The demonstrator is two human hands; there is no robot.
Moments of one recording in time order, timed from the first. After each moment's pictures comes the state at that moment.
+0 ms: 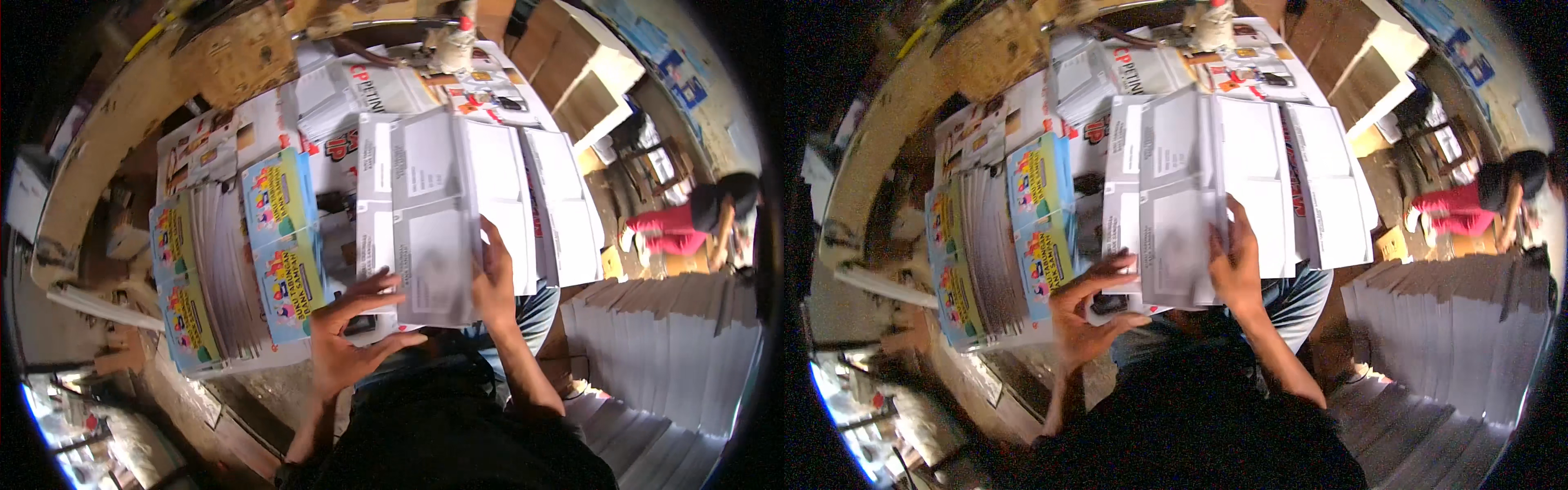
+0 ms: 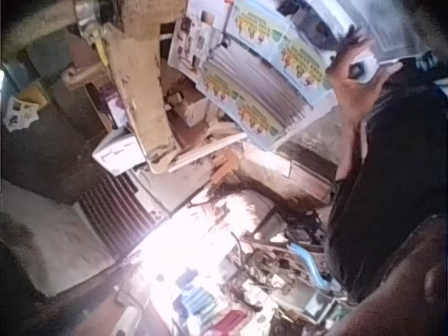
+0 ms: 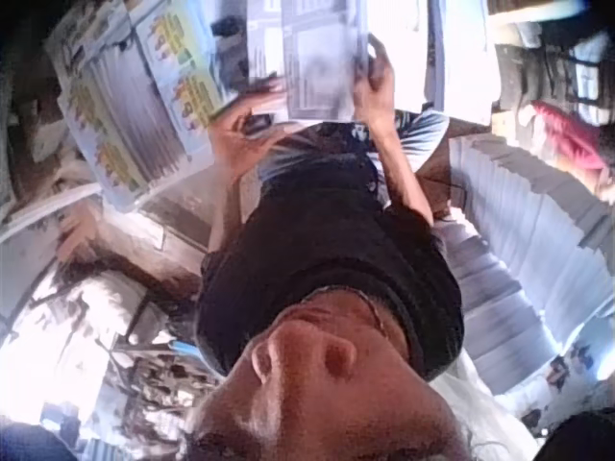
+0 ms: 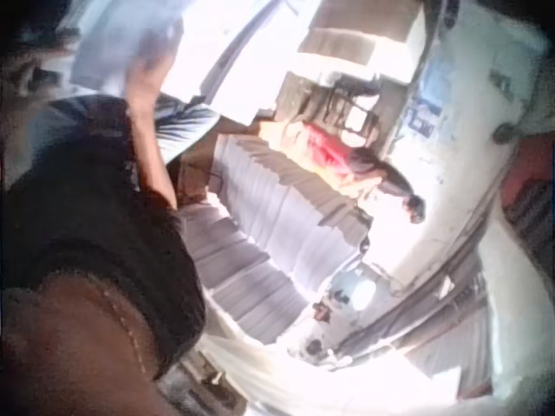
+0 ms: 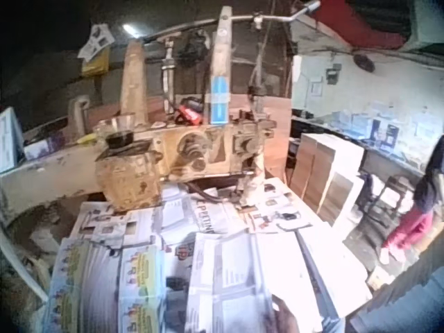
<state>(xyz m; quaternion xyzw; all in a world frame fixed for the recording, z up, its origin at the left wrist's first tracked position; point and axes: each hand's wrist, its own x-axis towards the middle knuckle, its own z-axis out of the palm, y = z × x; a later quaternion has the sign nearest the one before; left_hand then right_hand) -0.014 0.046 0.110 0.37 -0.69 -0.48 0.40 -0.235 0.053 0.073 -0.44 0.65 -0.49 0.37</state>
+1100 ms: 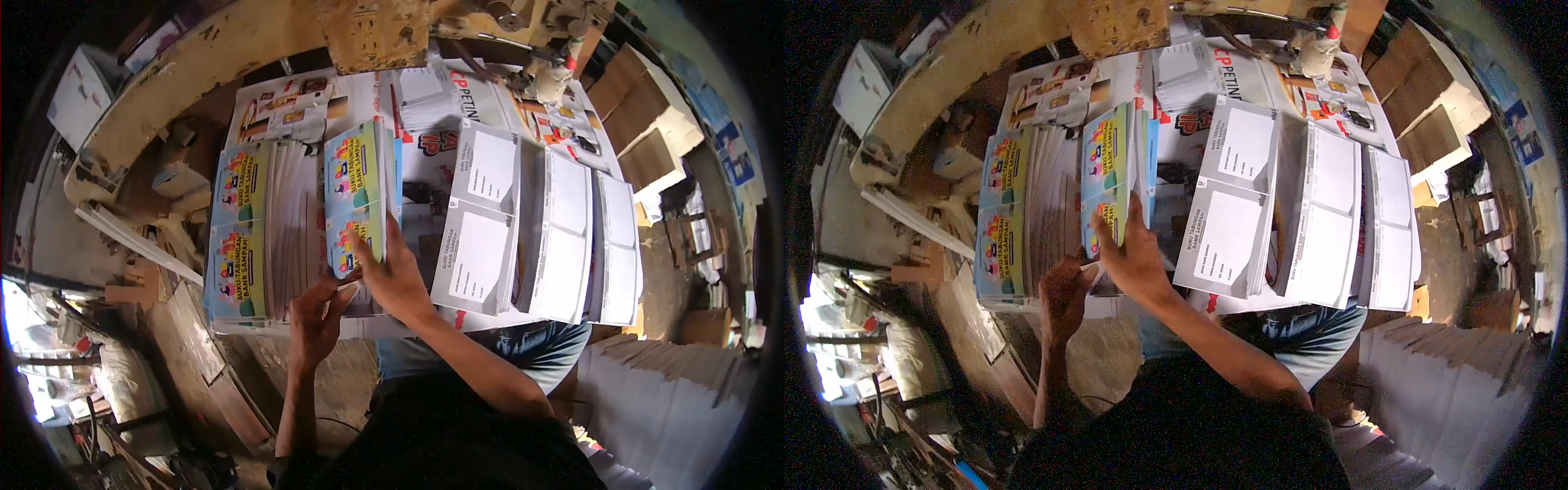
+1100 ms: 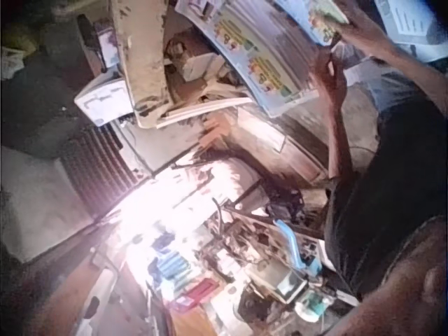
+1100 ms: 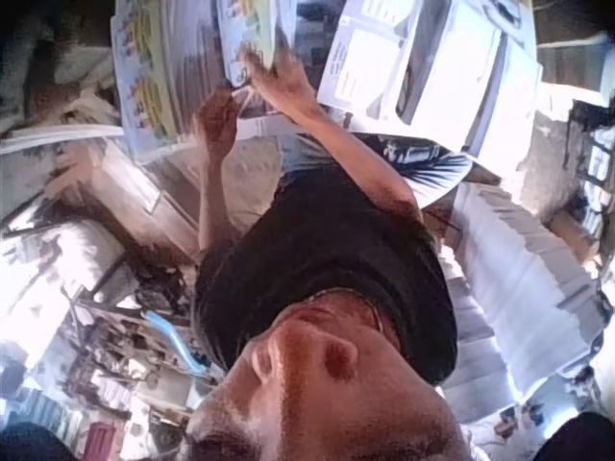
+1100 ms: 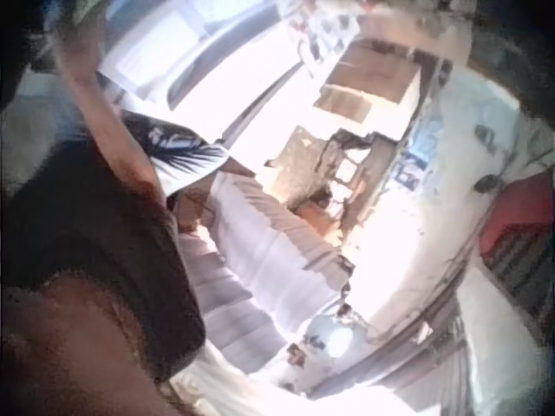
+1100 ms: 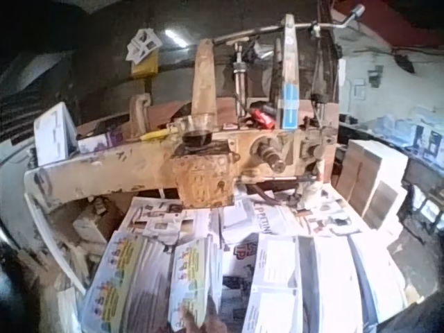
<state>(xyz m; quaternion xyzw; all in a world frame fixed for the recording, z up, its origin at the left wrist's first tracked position) 0.097 0.060 0.087 0.57 -0.60 -0.38 0.42 -0.043 -0.004 0.080 -0.45 0.44 -0.51 0.59</state>
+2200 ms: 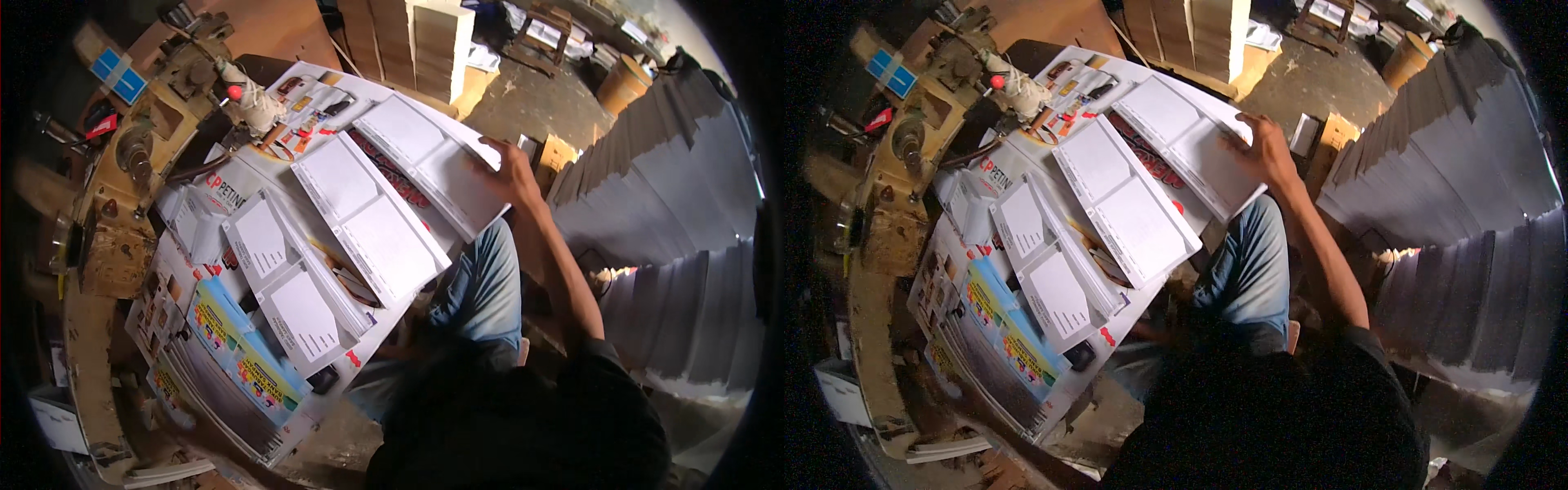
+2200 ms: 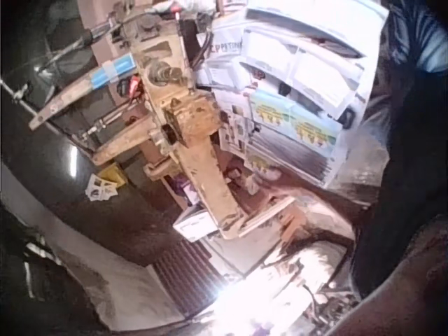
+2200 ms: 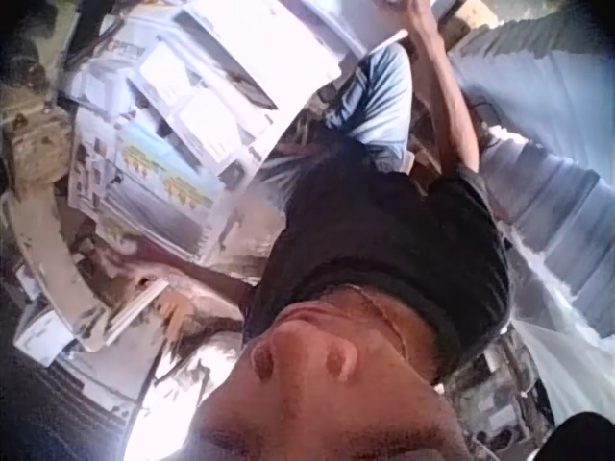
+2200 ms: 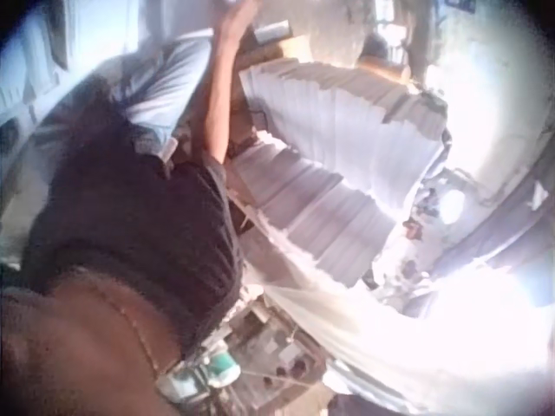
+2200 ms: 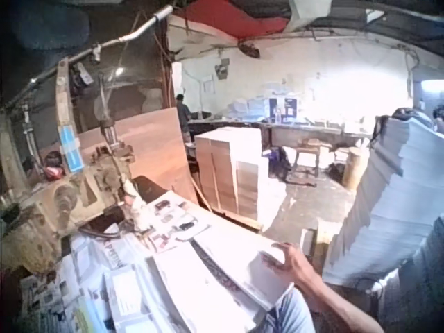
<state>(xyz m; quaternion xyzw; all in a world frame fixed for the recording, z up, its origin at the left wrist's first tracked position) 0.138 -0.051 0.119 0.59 -0.65 0.30 0.36 -0.496 0.101 0.043 -0.48 0.79 -0.35 -0.10</state>
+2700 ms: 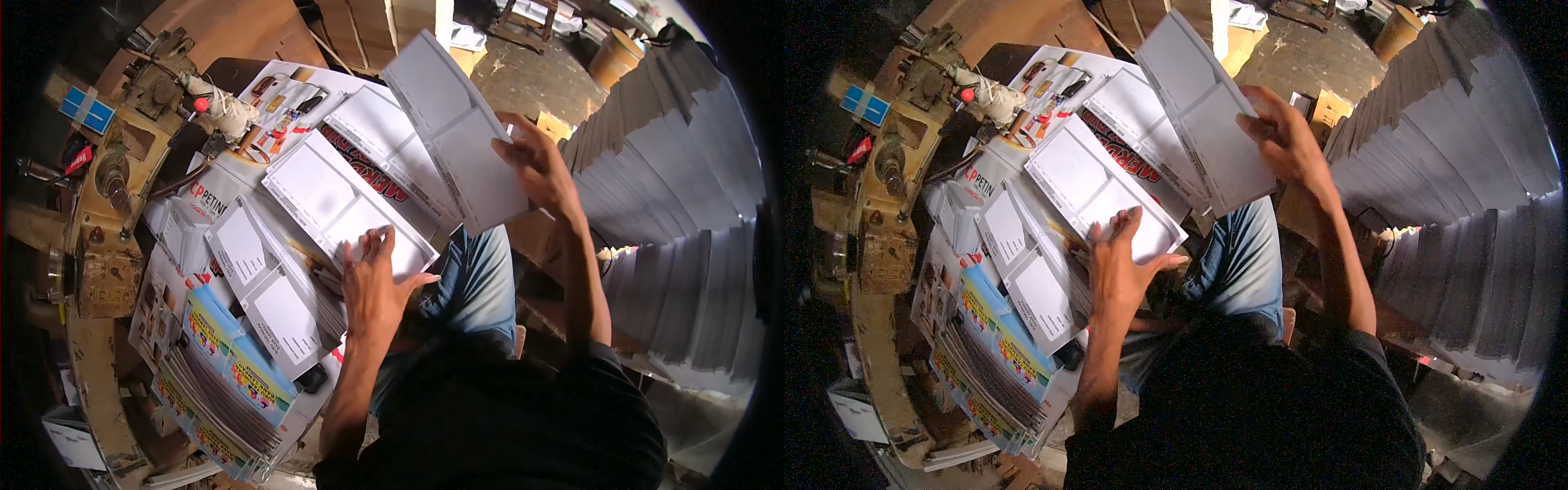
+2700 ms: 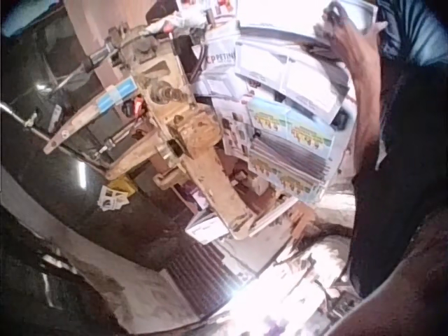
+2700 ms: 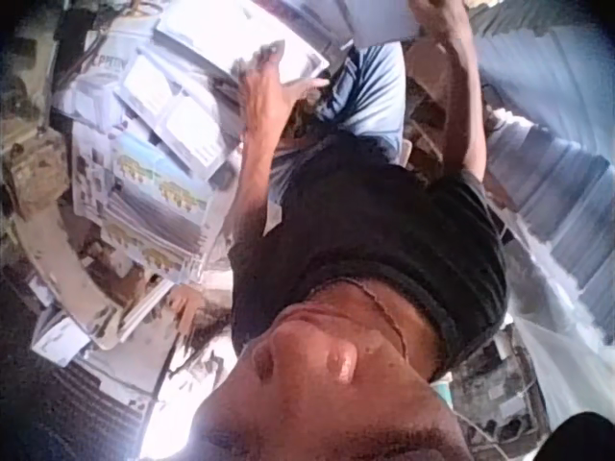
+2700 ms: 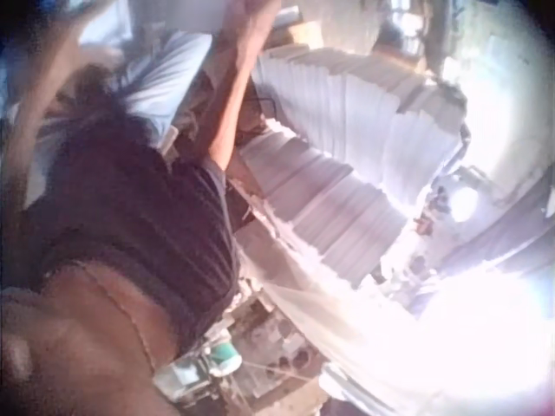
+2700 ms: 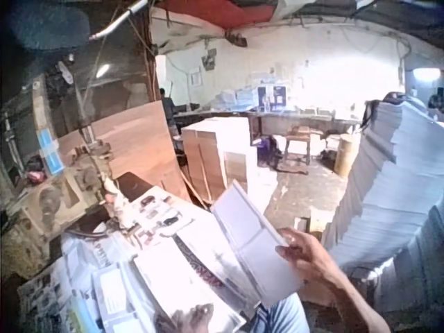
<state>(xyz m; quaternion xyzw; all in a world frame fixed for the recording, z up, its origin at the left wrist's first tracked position) -0.212 0.034 0.084 0.26 -0.95 -0.16 0.09 -0.461 0.157 0.118 -0.35 0.68 -0.60 0.23</state>
